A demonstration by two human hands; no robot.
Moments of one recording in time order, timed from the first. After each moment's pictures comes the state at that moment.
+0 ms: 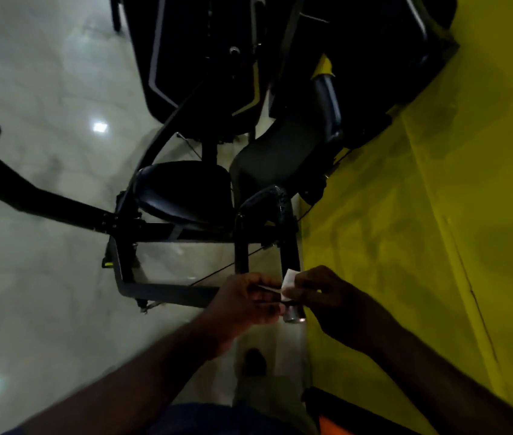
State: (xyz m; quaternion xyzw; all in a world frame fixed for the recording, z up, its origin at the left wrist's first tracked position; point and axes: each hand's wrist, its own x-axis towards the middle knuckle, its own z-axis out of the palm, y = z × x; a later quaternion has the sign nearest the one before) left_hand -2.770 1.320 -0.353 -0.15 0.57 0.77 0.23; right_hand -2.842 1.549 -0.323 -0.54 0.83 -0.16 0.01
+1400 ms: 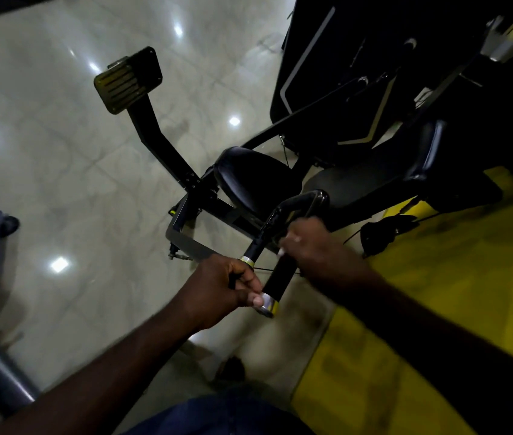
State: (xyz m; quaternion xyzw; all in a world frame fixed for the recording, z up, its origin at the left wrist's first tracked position) left_hand -2.739 1.387 -0.334 -0.31 0.71 0.63 -0.02; right_hand -2.962 1.481 -0.336 -0.66 0.75 -0.05 0.09
